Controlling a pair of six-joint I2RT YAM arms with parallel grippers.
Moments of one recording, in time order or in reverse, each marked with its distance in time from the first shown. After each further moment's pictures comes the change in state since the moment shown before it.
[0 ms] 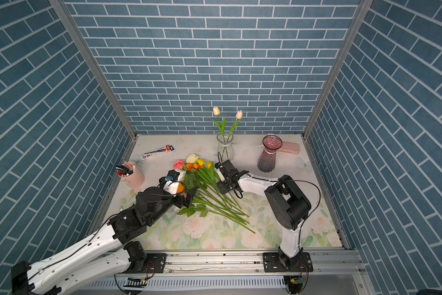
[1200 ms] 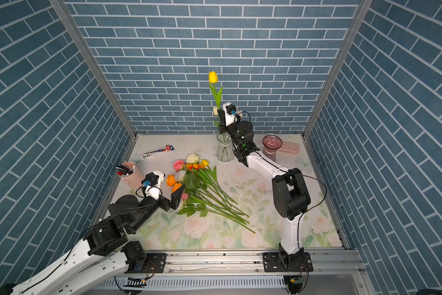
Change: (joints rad) left arm 0.000 -0.231 0.008 -0.084 -0.029 0.016; right arm -0.205 0.179 0.433 0.985 -0.158 -0.117
